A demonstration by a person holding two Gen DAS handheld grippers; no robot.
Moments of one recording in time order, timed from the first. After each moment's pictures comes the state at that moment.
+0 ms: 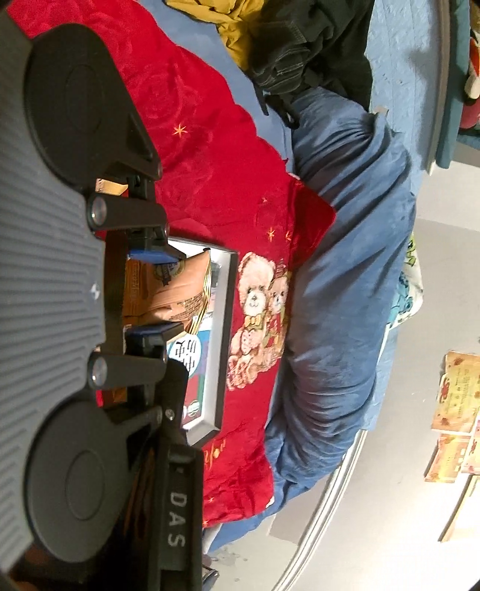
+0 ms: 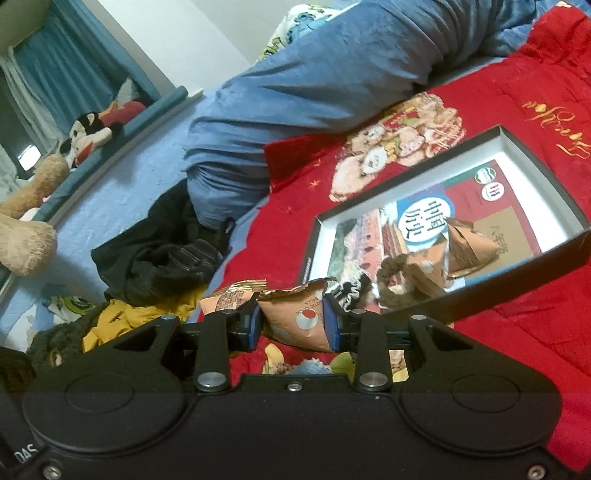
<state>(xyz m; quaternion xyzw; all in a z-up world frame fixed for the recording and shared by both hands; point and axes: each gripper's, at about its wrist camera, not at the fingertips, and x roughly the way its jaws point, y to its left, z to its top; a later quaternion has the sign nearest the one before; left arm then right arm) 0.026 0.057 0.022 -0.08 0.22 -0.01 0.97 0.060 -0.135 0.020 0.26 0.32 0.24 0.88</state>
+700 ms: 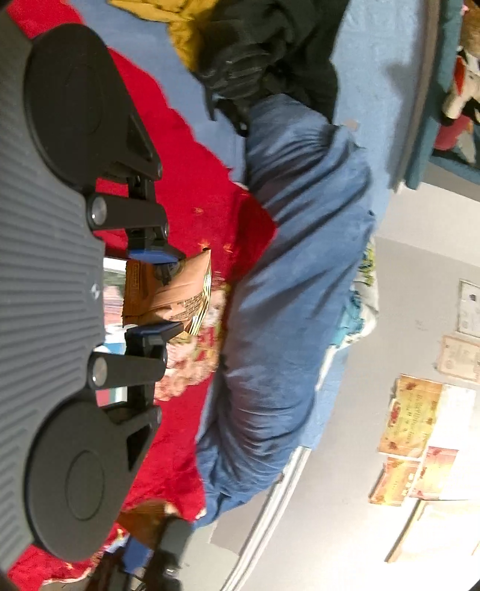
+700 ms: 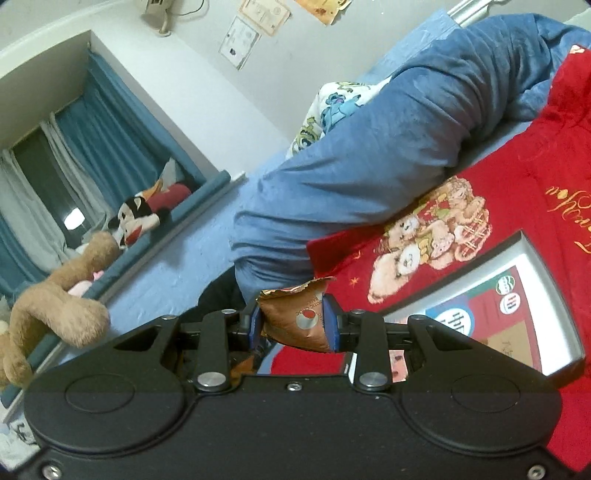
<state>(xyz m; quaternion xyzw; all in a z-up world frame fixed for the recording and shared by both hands) 0.077 0.098 0.082 -0.12 0.16 0.01 0.98 0.087 -0.207 0.090 0.33 0.20 0.28 0.88</state>
